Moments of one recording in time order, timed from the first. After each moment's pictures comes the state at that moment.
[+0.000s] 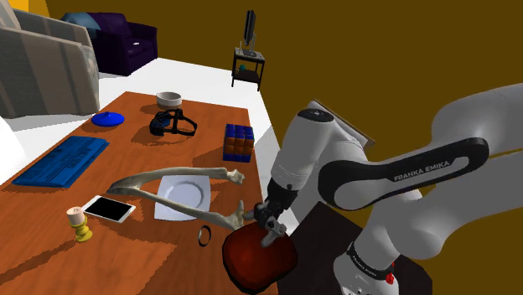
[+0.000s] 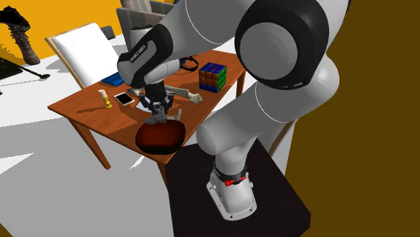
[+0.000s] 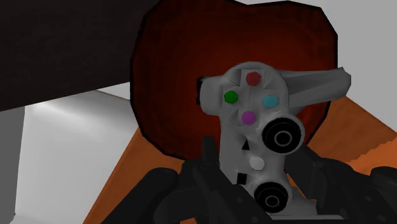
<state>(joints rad) 0.34 -0.61 0.35 -2.78 0.23 2.26 0.71</state>
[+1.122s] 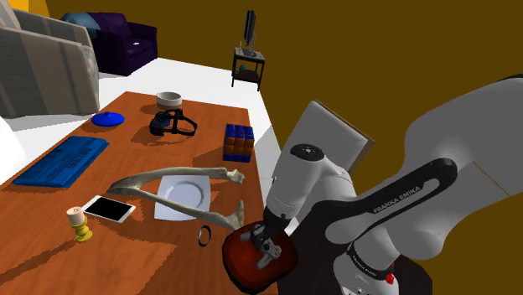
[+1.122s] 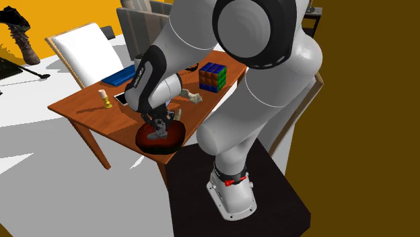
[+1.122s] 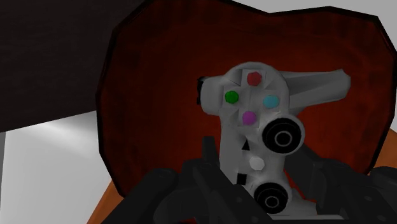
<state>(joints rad) 0.35 -0.44 0.43 -2.89 0.27 2.54 0.75</state>
